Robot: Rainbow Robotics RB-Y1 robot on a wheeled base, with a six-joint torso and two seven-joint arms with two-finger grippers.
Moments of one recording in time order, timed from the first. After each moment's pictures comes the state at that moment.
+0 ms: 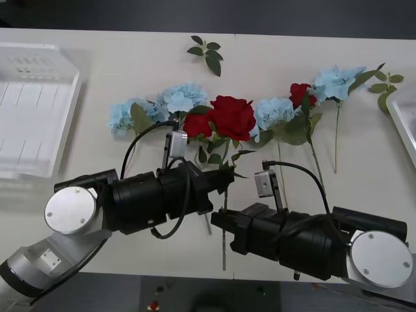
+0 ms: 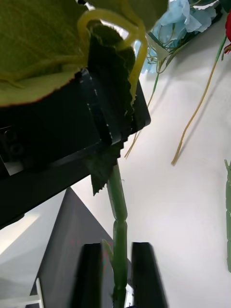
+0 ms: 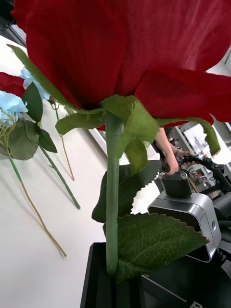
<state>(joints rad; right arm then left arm) -0.39 -1.04 1.17 -2.09 -2.03 -0.09 2.11 -0.12 0.54 -0.54 -1.88 1.85 0.56 -2.29</state>
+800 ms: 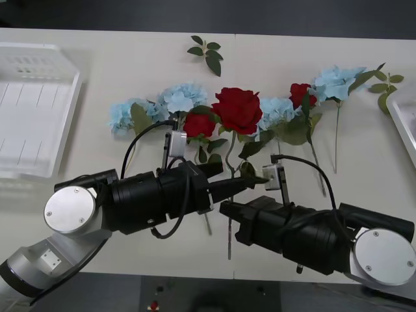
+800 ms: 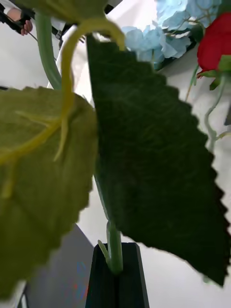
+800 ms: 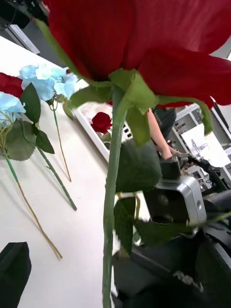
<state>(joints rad) -0.39 -1.07 1.15 -2.09 -2.03 -0.14 2.11 -0.12 0.54 -0.54 -1.88 1.87 0.56 -2.29</state>
